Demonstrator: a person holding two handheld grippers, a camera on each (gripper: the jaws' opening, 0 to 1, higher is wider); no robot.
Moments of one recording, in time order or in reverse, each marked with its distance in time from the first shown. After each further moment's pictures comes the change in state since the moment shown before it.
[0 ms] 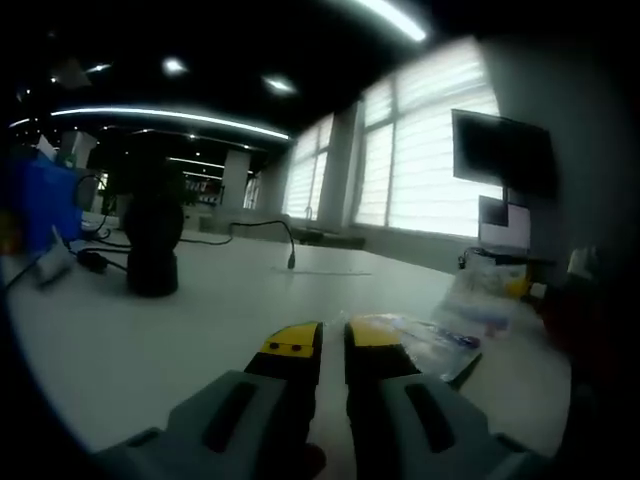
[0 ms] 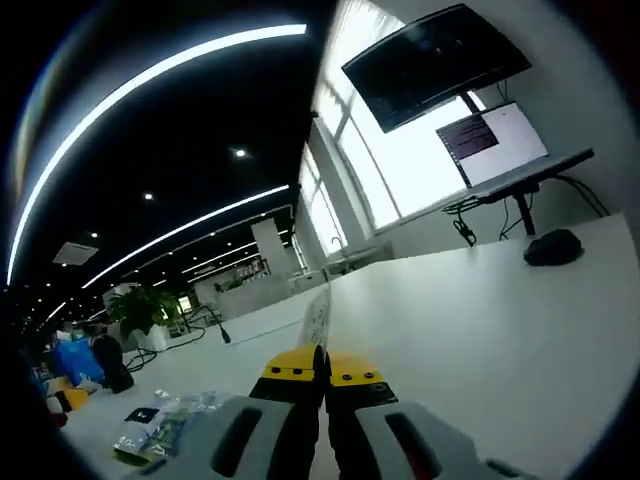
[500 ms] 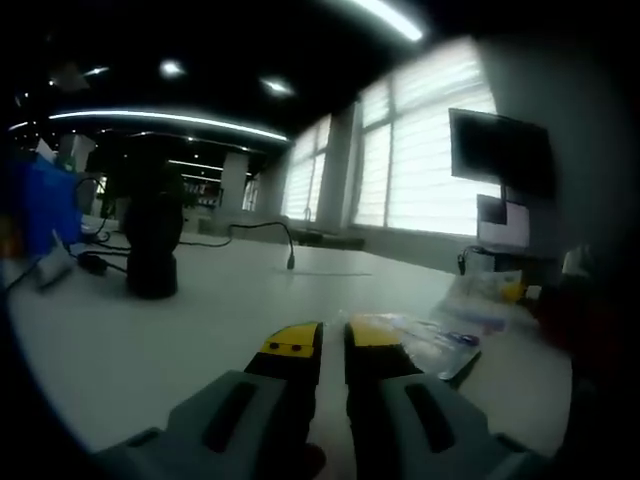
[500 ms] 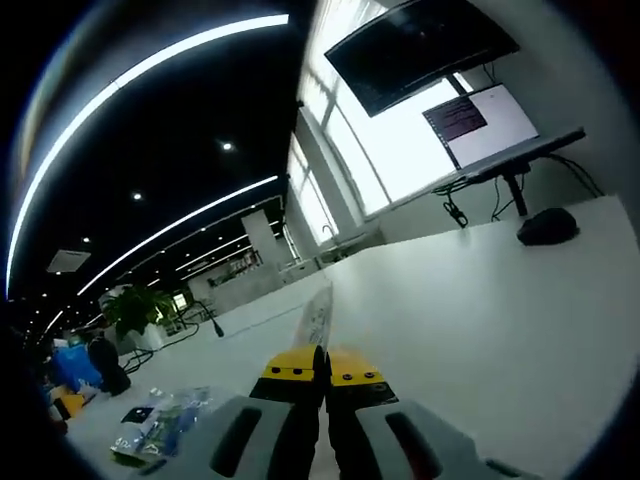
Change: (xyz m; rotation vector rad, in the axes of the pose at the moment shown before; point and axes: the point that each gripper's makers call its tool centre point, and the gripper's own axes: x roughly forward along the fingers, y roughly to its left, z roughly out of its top) left arm -0.001 0.000 0.001 0.019 -0.009 -0.005; right arm 0.004 -0.006 -0.012 0.008 0.054 -0.041
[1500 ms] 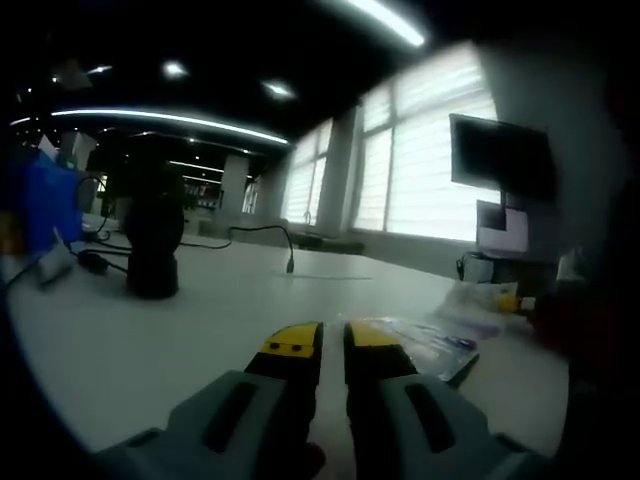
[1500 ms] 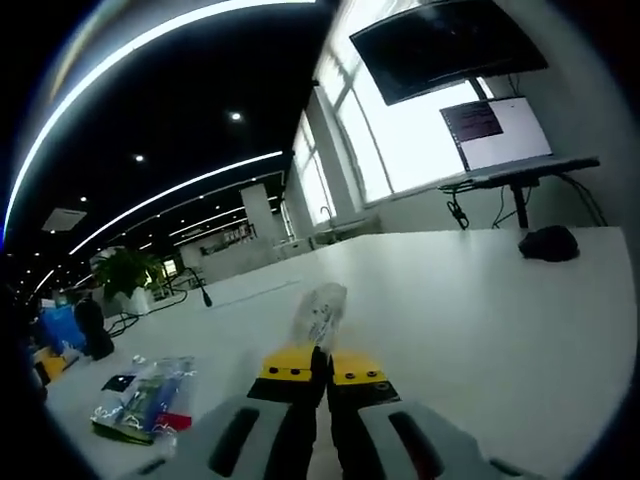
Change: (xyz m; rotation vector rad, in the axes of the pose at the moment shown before) left arm 0.000 0.004 0.002 -0.018 -0.017 -0.004; right arm -0.003 0.000 -0.010 -0.130 0.074 -0.018
